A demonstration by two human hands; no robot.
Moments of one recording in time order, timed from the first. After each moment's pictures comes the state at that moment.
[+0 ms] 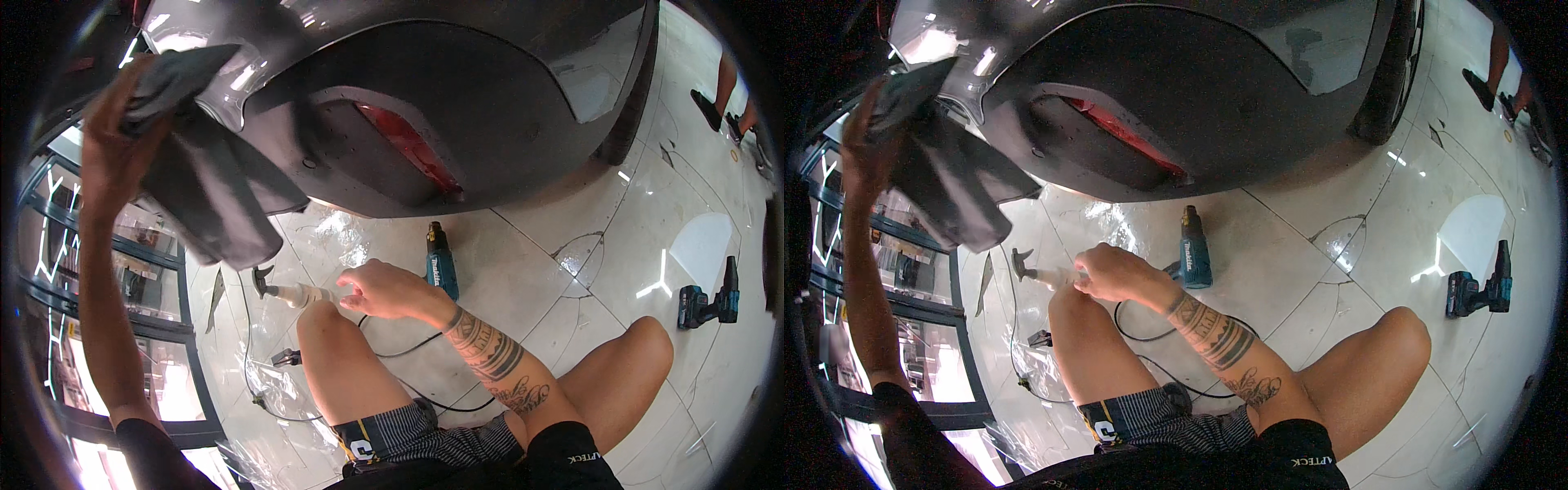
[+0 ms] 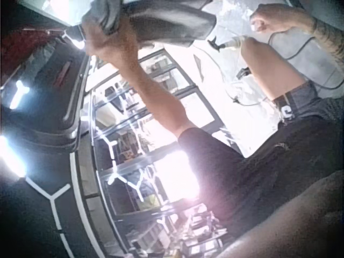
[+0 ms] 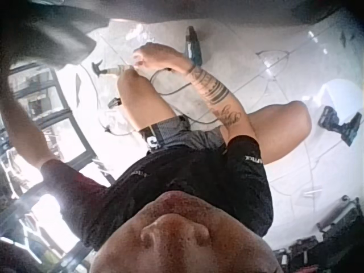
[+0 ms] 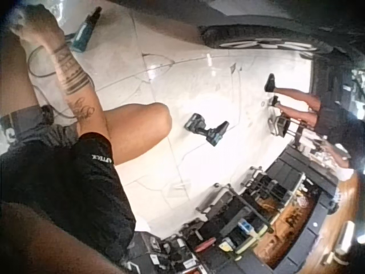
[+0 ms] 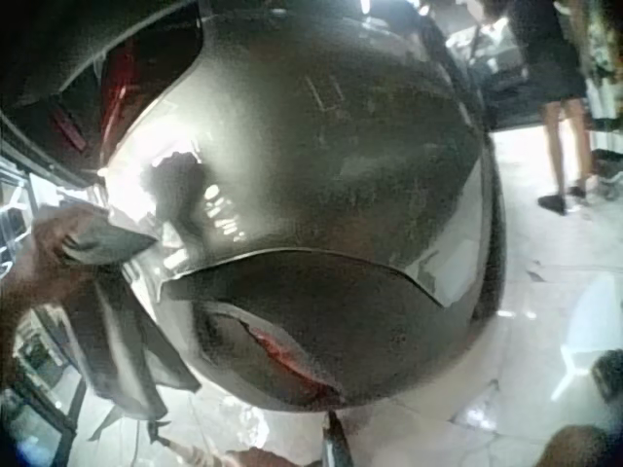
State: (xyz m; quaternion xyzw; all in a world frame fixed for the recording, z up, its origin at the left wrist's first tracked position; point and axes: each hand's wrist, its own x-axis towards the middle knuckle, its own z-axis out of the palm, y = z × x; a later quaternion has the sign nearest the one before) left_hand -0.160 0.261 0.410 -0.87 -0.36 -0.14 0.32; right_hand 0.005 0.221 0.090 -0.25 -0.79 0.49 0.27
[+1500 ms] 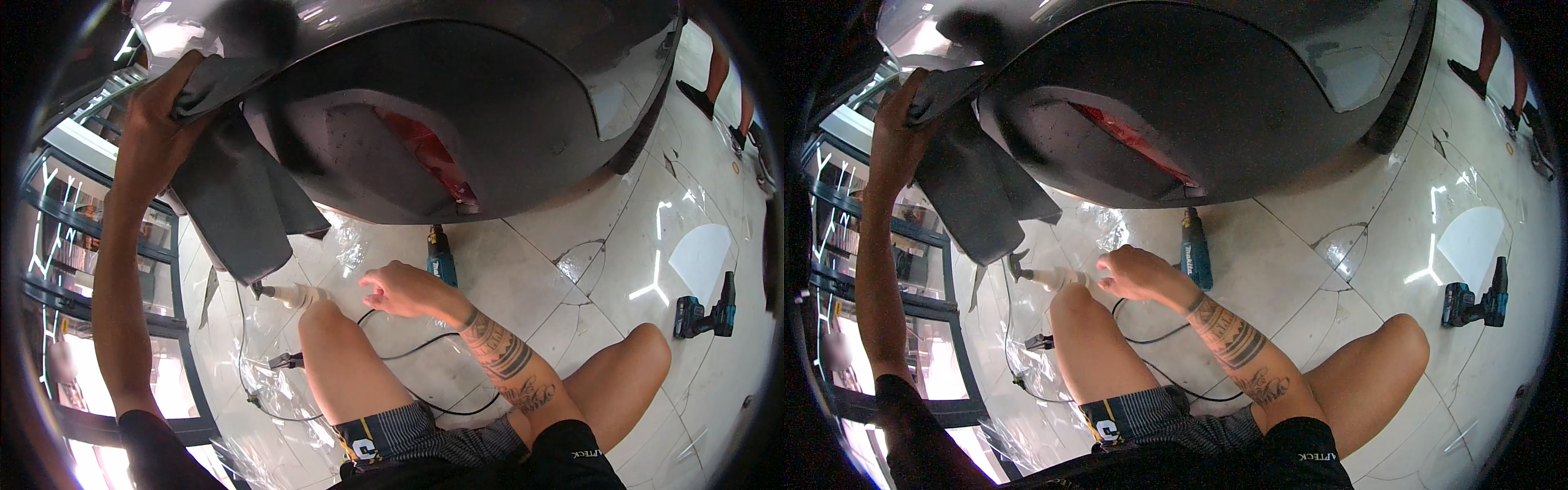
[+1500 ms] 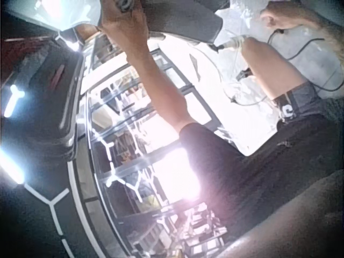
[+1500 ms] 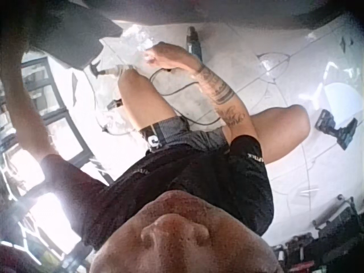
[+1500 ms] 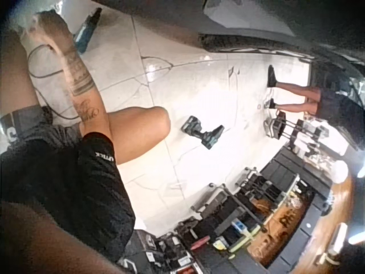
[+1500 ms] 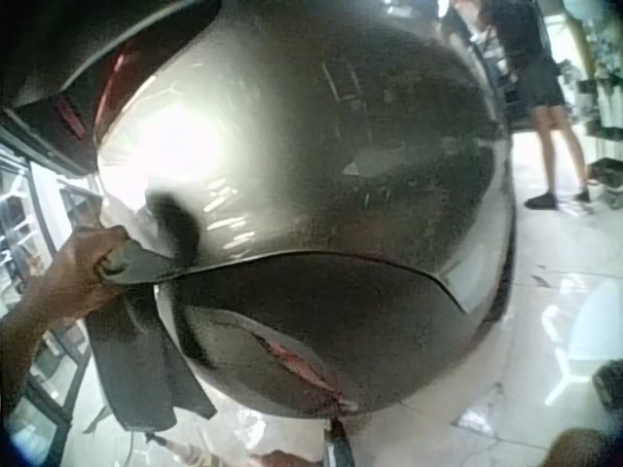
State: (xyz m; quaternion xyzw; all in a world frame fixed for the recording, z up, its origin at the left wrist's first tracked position) left_hand -0.165 0.290 0.375 -0.84 -0.39 -0.10 0.35; right_hand 0.004 0.236 0.063 -0.27 -0.81 0.45 0.26
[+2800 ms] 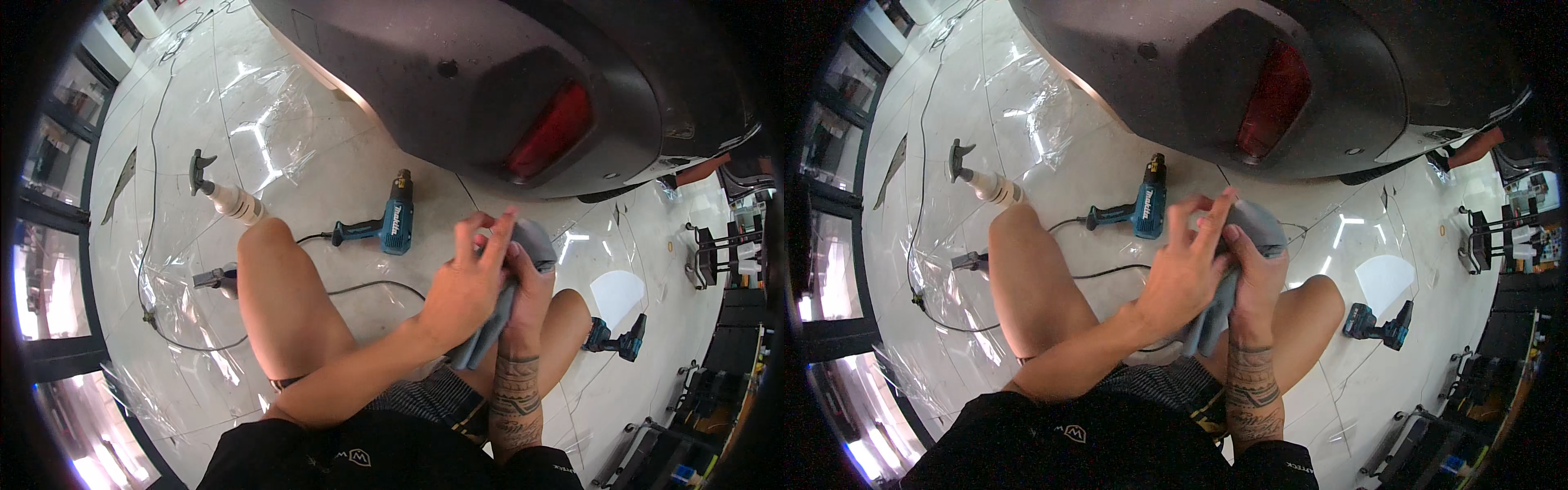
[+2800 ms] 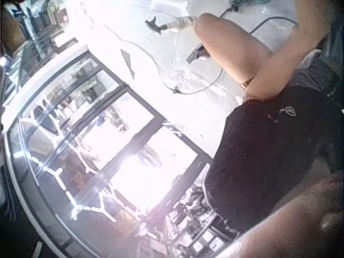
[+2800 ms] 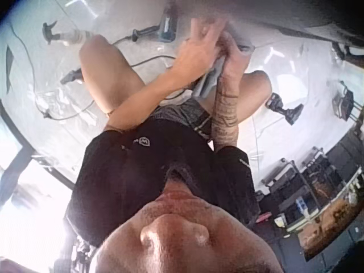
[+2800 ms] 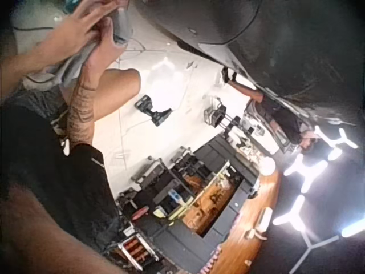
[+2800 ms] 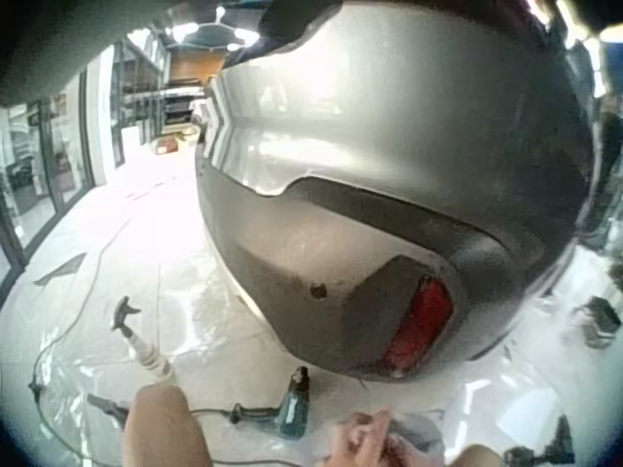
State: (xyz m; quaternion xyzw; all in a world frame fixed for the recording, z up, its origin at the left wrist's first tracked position) left_hand -0.027 0.136 0.131 -0.63 -0.52 -0.47 -0.34; right_hand 0.076 0.150 0.117 -0.46 -0.30 0.55 0.63
